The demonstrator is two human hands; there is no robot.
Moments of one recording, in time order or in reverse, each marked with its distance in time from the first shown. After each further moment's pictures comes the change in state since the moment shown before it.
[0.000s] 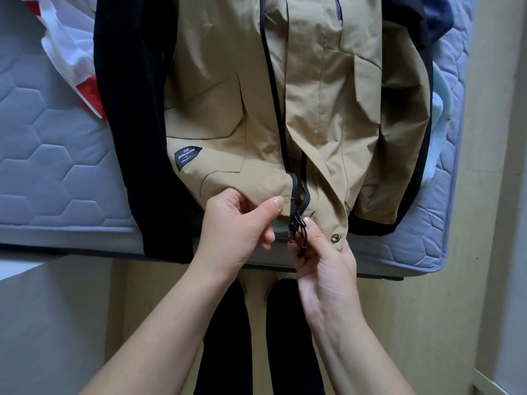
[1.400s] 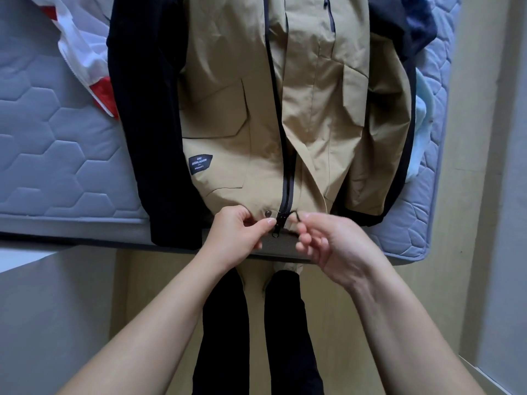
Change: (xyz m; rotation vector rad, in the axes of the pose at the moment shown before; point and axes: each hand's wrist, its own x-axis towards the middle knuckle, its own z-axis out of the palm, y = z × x) left_hand -0.008 -0.029 -0.022 0.392 -0.138 -0.121; right_hand -0.012 -0.051 0.010 -0.599 -0.181 0.330
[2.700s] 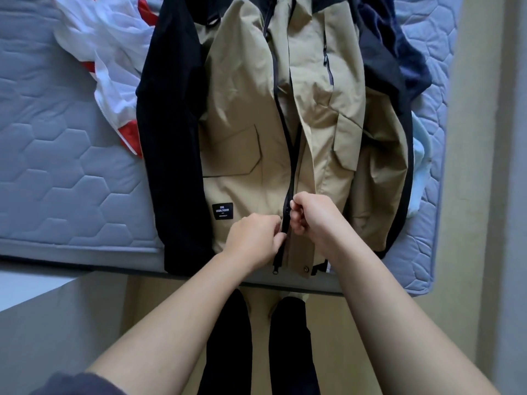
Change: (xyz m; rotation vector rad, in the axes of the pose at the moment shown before) left_hand 0.047 0.044 -0.005 0.944 -0.042 0.265; right_hand 0.056 -0.069 0.055 -0.383 0.183 -0.052
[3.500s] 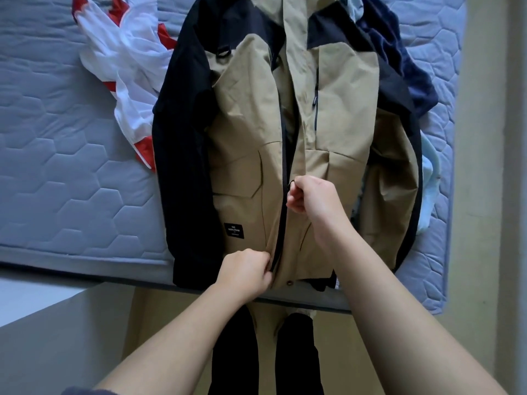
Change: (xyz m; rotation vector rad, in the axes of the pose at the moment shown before) left_hand -0.022 -0.039 0.028 0.121 -0.124 -0.033; right_hand 0.005 -0.028 0.018 0.102 0.007 -0.360
